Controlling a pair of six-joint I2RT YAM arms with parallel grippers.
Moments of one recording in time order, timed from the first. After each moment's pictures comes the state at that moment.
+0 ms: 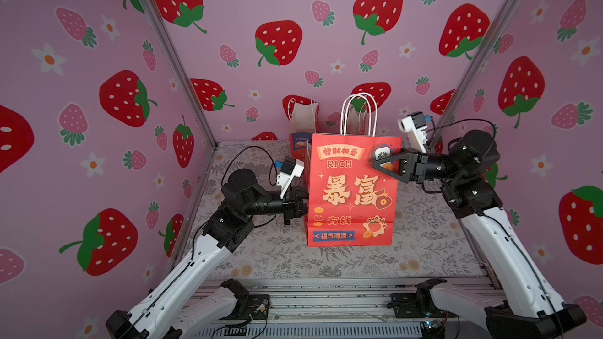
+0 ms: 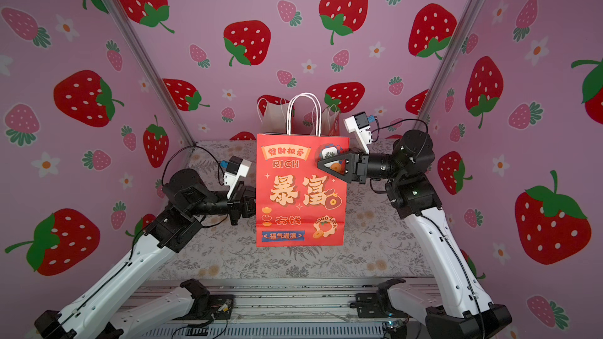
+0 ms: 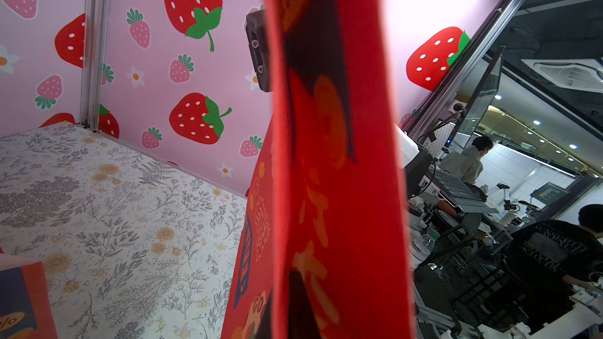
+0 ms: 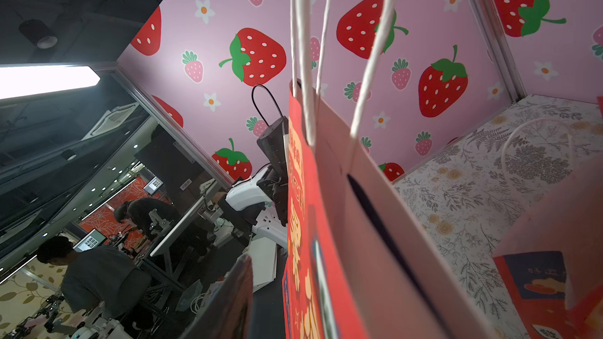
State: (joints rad) left arm -0.55 0.97 1.02 -0.02 0.98 -0.43; right arm 0.33 1.13 1.38 -0.02 -1.22 0.87
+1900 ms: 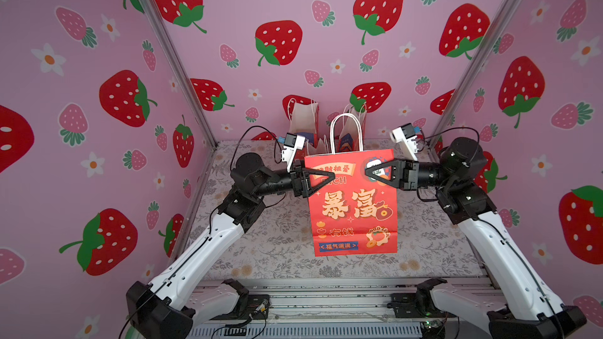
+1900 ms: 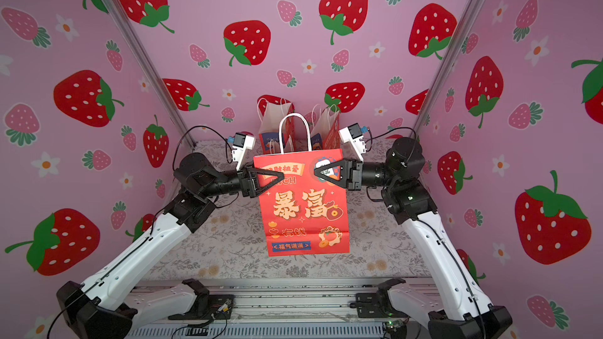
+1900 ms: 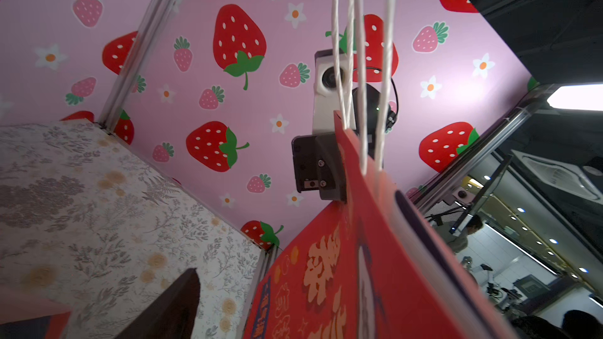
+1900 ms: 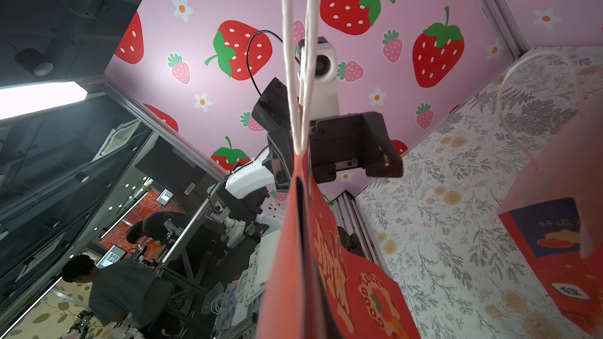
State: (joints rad) left arm -0.53 1.15 1.11 0.20 0.89 -0.75; right arm 0.35 1.10 1.29 -0.09 -1.19 0.86
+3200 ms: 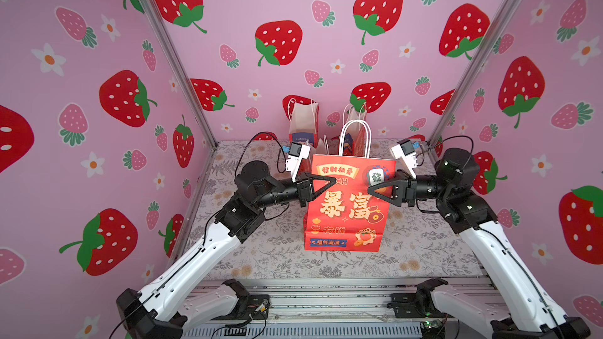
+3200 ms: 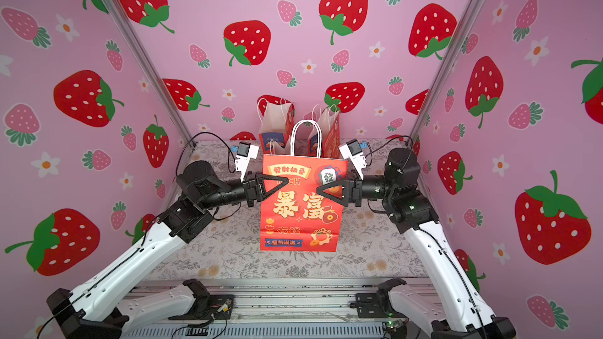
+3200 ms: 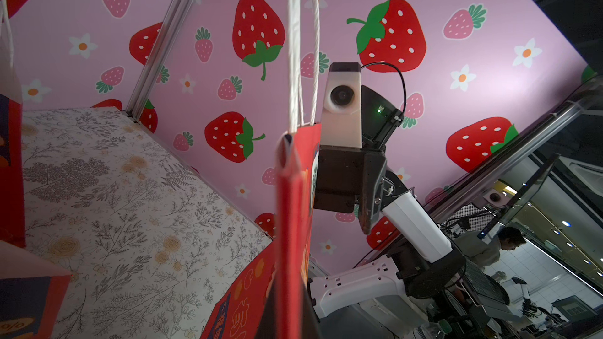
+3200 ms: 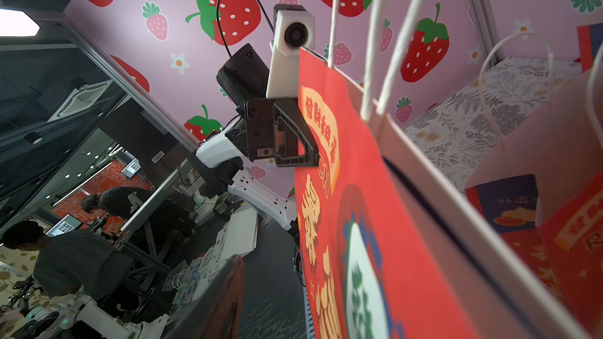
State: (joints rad) left arm -0.62 1.07 1.11 0.03 0.70 -0.65; right arm 0.34 1.02 1.18 -0.24 -1.22 0.56
